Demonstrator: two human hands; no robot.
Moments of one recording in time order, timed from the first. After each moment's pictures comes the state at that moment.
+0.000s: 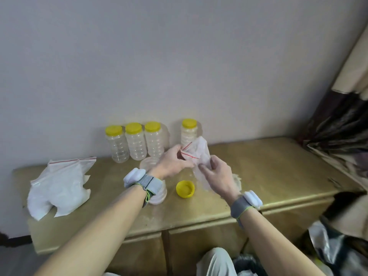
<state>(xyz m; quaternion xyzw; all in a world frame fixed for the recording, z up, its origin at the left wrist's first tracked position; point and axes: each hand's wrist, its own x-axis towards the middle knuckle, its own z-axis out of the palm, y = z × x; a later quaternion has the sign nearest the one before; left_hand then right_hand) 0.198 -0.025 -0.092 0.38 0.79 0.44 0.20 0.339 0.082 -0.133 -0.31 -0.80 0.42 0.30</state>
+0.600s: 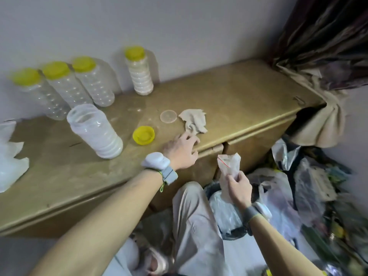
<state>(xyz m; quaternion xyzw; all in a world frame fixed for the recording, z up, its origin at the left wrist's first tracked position) 0.317 0.043 -0.230 0.58 0.79 0.10 0.15 0.529 0.094 -0.352 -0.65 -0.58 0.44 0.24</state>
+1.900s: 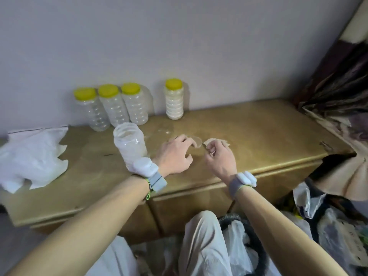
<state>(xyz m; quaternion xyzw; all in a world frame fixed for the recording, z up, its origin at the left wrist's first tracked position) 0.248 -0.002 -0.155 0.56 0.81 0.15 0.04 0.367 0.134 -0.222 -0.37 -0.84 0.32 0.25</state>
